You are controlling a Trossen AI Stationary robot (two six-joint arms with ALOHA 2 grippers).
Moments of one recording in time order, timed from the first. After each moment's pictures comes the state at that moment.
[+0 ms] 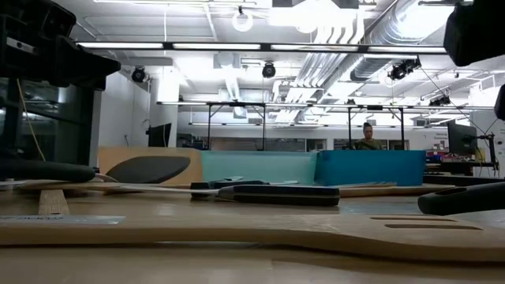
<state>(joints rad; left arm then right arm) -0.12 0.03 0.02 0.00 -0.09 0.13 0.63 1.29 0.68 -0.38 -0.13 1.20</state>
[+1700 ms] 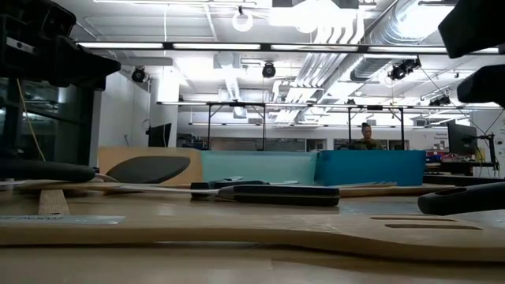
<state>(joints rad) -0.12 0.03 0.02 0.00 -0.09 0.13 0.67 1.62 0.98 -0.73 0.01 0.86</state>
